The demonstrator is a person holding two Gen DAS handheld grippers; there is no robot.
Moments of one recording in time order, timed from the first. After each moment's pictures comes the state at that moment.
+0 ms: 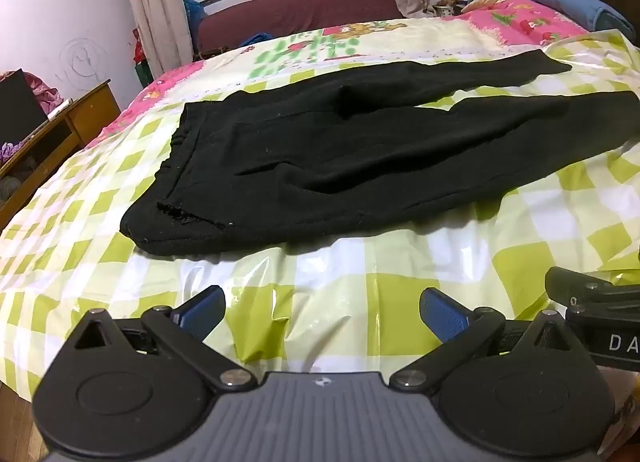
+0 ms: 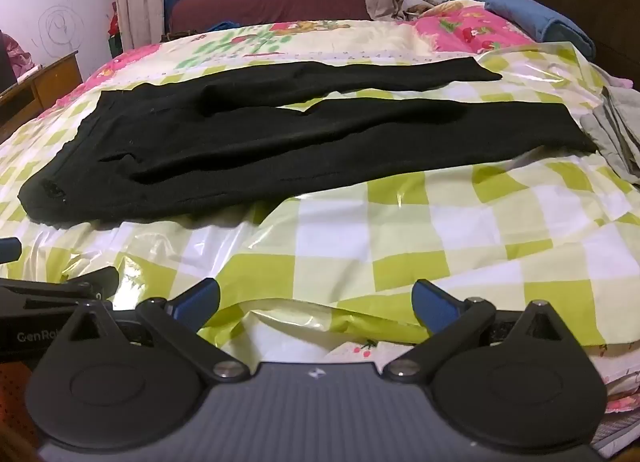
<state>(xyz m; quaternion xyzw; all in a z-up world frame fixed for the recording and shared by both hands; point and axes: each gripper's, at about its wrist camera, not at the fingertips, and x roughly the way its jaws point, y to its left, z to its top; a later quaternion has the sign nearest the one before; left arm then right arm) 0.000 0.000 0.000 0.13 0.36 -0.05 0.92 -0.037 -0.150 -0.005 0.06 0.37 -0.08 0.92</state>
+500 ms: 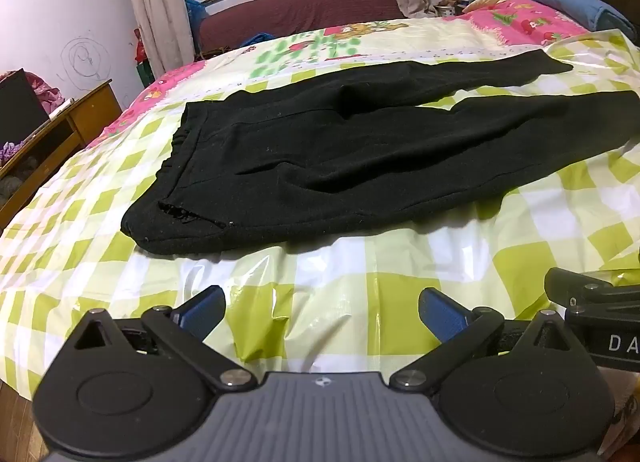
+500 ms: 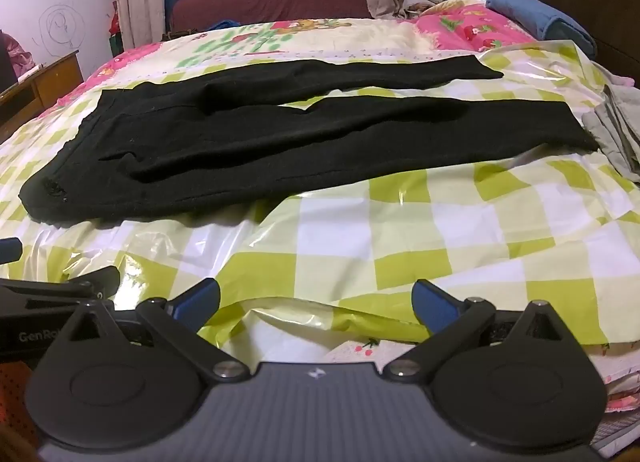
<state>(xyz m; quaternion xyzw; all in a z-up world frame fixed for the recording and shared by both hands) 0.000 0.000 0.000 0.13 0.36 -0.05 0.92 -0.035 -0.151 -0.006 0.06 0.37 -0.08 0.92</state>
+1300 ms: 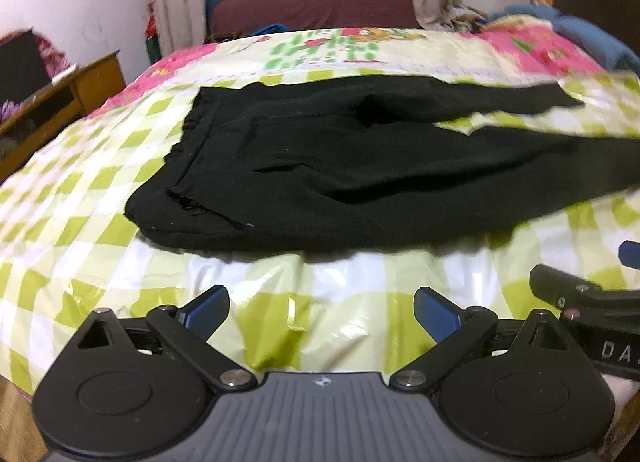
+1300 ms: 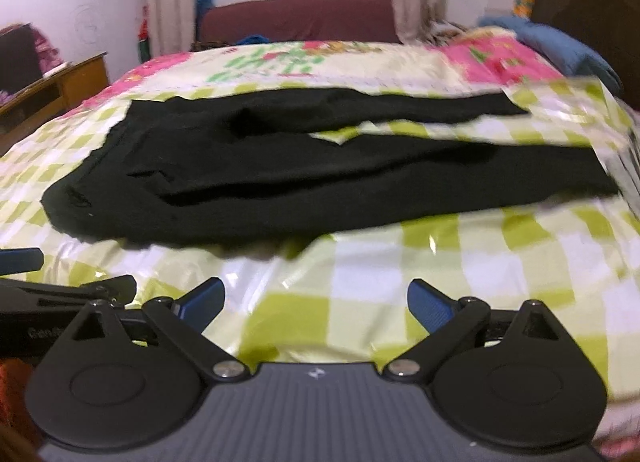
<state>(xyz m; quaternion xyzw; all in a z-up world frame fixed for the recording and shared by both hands) 0.017 0.033 0.013 0.06 0.37 -0.05 0.93 -0.010 -0.129 0.013 0.01 0.34 -0.03 0.94</state>
